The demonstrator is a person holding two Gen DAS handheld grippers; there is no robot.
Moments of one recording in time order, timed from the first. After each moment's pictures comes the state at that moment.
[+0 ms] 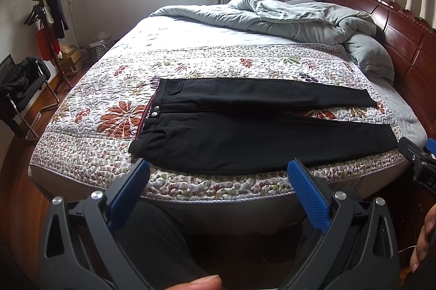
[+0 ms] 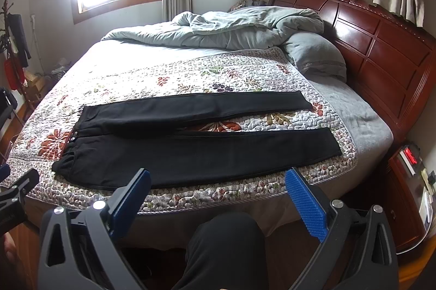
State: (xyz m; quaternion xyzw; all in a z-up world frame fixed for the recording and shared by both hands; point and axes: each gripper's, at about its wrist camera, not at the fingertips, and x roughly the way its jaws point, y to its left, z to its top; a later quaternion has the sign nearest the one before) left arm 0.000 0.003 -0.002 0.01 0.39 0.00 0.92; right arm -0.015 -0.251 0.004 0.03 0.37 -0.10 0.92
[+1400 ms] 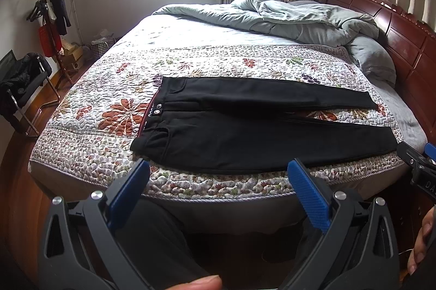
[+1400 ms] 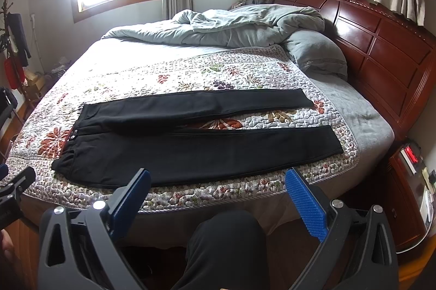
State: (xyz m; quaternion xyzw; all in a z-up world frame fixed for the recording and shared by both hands) left arm 0.001 0.007 -0.003 0.00 0.39 0.00 0.92; right arm -0.017 -0.251 -0.004 0.03 0.38 -0.09 0.92
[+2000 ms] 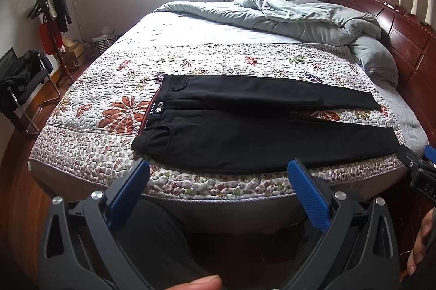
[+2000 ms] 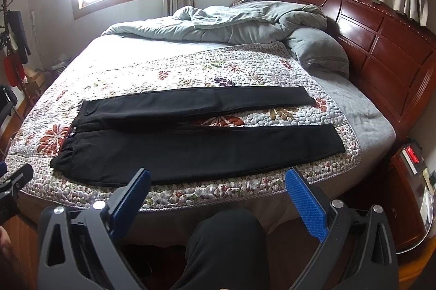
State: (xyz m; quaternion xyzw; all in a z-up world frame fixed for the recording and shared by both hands) left arm 0.008 0.014 -0.006 0.00 0.40 0.01 0.92; right arm -0.007 -0.247 -0.009 0.03 0.39 -0.09 0.92
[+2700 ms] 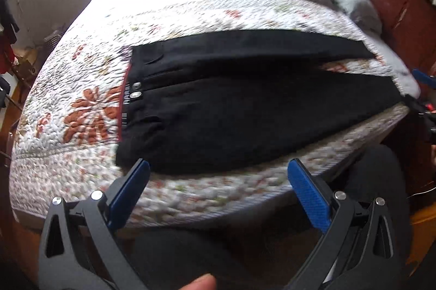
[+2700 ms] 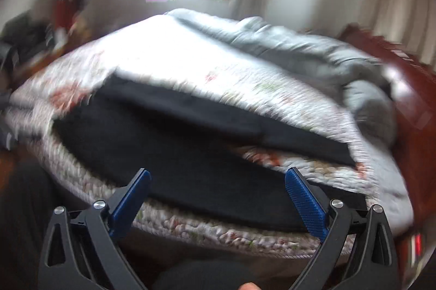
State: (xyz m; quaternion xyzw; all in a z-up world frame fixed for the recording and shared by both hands) left arm 0.125 0.103 -0.096 0.06 0.50 -0.11 0.86; right arm 0.080 -0.230 -0.065 -0.12 0.36 0.10 0.92
